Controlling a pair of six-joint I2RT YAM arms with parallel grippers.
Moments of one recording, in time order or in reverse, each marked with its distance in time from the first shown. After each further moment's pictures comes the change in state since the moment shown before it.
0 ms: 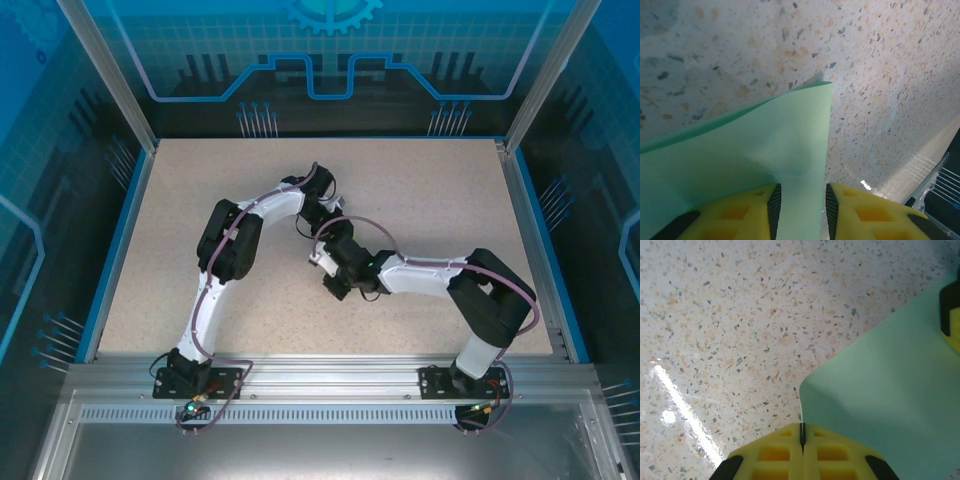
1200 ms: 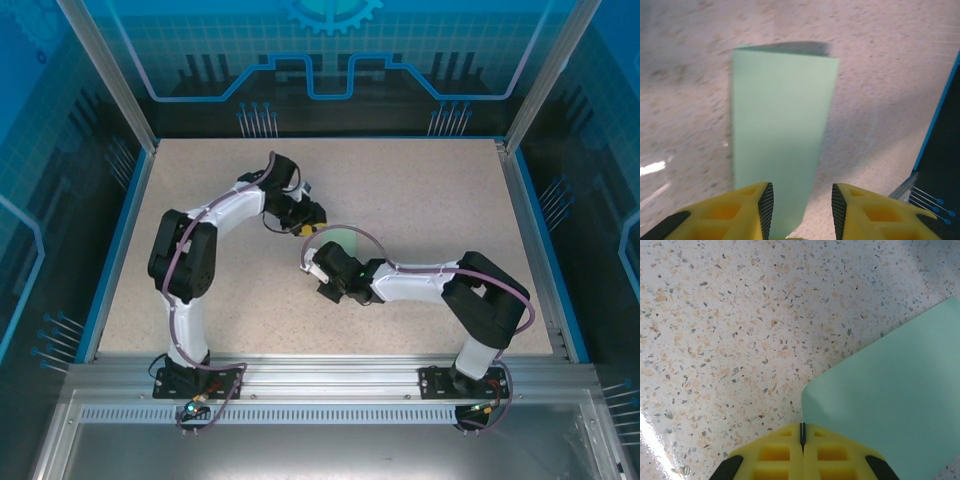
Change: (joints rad) left arm 0.104 -0.347 -0.285 0.091 -0.035 -0.080; right arm 0.106 0.024 0.001 0.047 0.219 -0.086
